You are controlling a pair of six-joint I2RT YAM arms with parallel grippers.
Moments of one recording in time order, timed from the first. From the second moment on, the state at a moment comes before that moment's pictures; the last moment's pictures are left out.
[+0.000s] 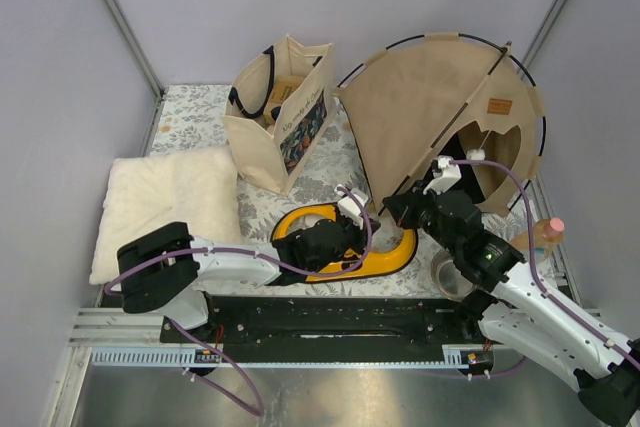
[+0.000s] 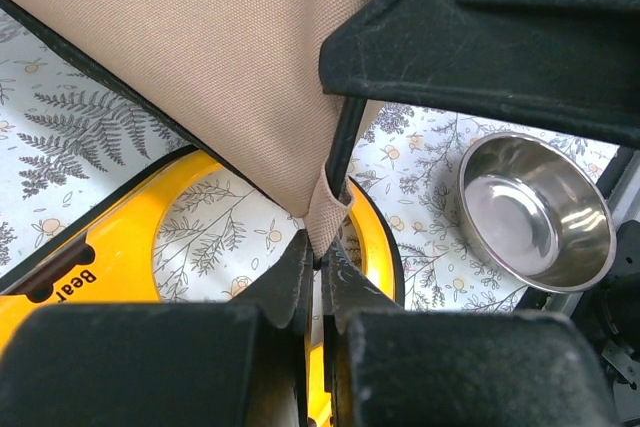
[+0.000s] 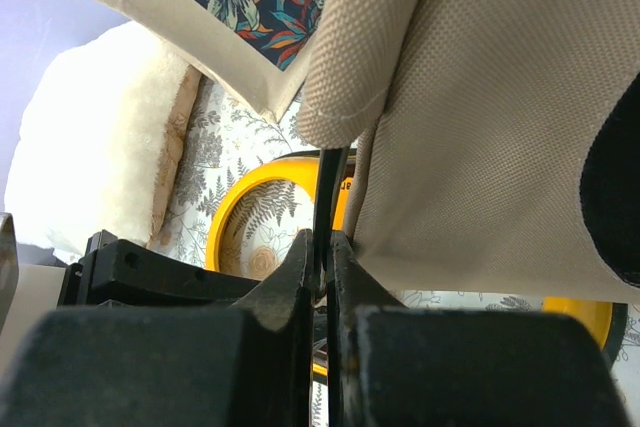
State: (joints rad) left arm -1.22 1.53 0.70 0.62 -0.35 -0.33; right arm 0.69 0.72 0.60 -0.18 0.16 0.65
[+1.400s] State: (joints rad) left arm -1.22 1.51 0.73 0.49 -0.36 -0.24; right arm 0.69 0.76 0.53 -0.06 0.06 0.55
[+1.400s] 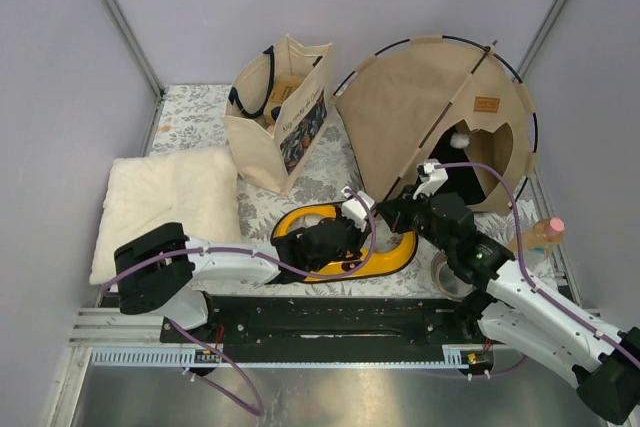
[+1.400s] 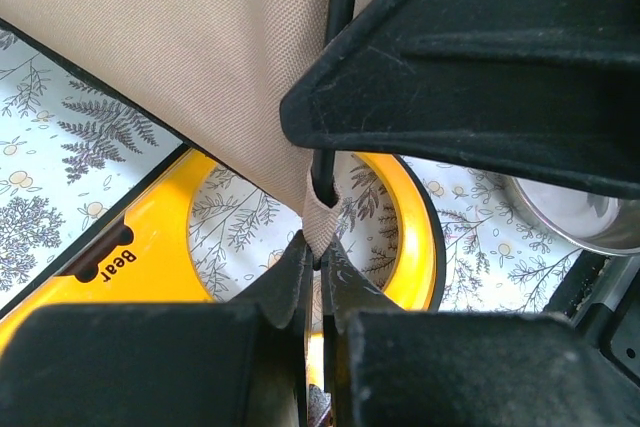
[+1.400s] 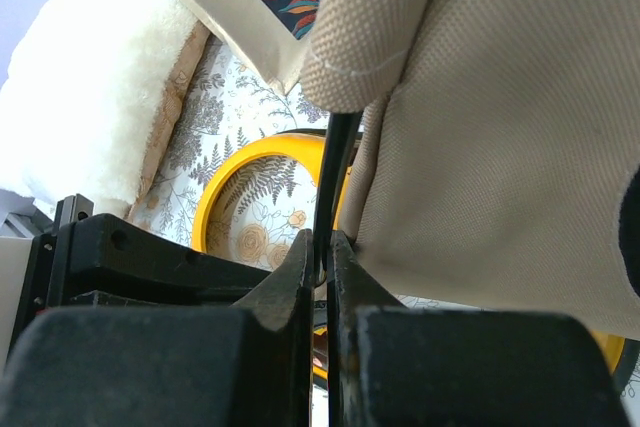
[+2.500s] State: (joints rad) left arm -1.18 1.23 0.67 0.24 -0.65 -0.39; right arm 0.69 1.18 0.59 0.18 0.21 0.55
